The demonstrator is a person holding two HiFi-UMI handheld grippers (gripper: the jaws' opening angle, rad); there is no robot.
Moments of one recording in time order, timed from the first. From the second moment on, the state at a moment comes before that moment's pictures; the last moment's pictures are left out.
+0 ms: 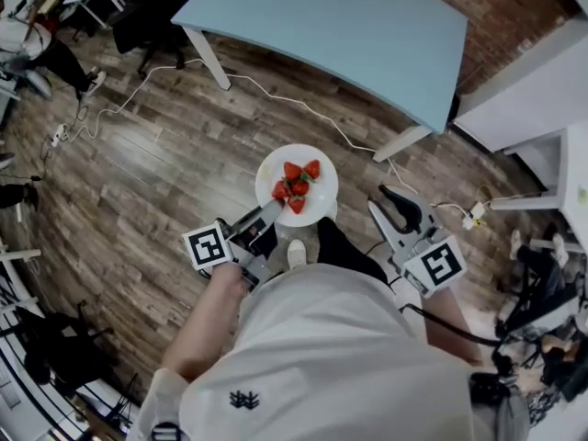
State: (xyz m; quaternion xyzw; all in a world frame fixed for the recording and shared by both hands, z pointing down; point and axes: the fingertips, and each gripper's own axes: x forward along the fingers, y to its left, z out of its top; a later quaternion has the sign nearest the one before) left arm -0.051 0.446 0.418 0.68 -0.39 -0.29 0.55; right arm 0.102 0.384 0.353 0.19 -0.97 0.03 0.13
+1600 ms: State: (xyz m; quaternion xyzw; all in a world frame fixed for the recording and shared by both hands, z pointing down) left arm -0.267 0.041 0.410 0.73 -0.31 -0.21 0.57; right arm -0.112 0.037 0.367 0.29 -0.94 0.04 0.16
